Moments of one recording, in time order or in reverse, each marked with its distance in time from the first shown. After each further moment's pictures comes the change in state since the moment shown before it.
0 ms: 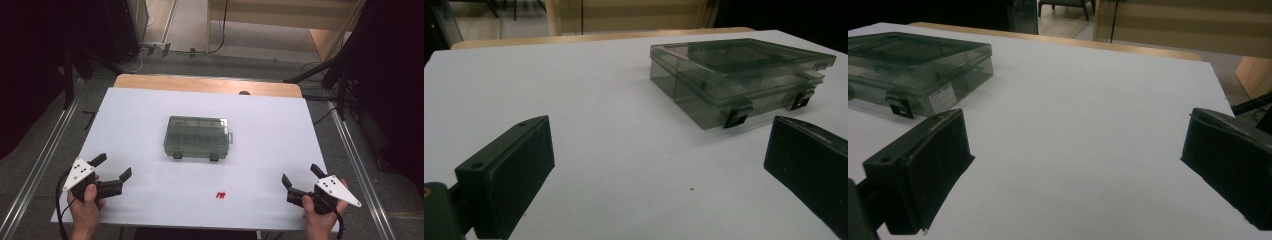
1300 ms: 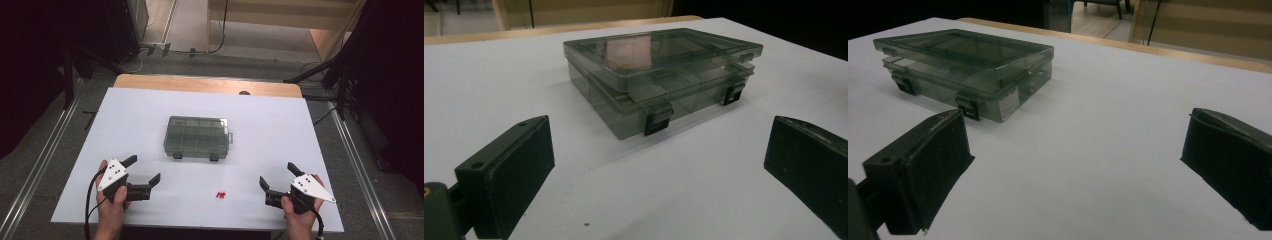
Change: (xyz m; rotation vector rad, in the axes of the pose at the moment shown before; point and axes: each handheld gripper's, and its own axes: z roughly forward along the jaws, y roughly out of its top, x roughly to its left) left arm -0.058 0.004 0.036 0.038 -0.141 0.038; right arm 0.050 0.009 0.016 0.017 0.113 -0.045
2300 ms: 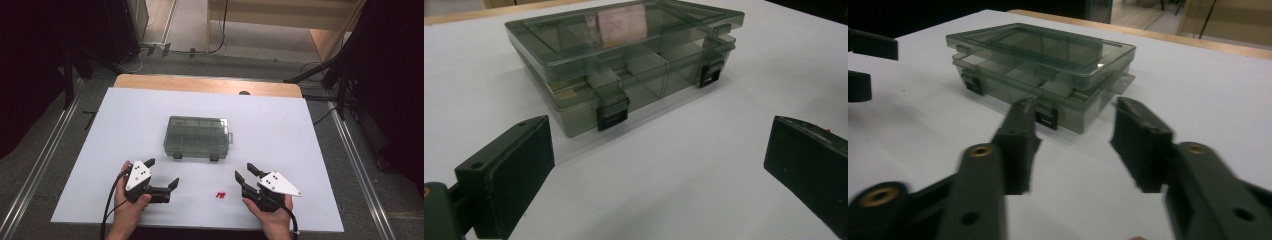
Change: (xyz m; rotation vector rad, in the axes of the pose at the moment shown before) left arm -0.038 0.003 0.030 0.097 0.000 0.055; right arm 0.058 0.009 0.033 0.038 0.133 -0.022
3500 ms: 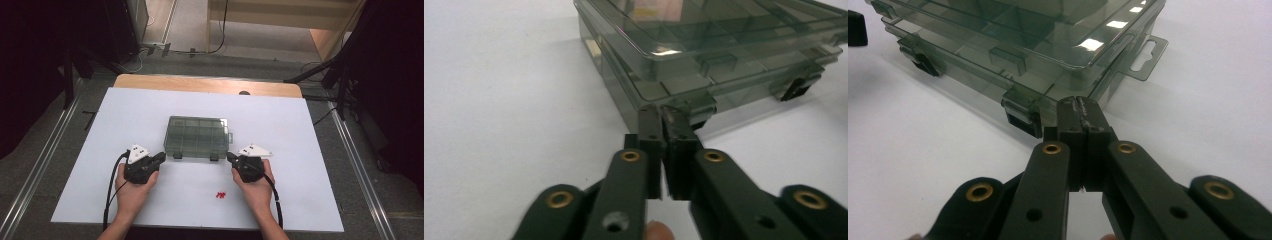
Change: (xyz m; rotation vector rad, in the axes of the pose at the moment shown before) left arm 0.037 0.013 0.029 0.112 0.107 -0.162; right arm -0.013 0.022 0.084 0.262 0.017 0.054
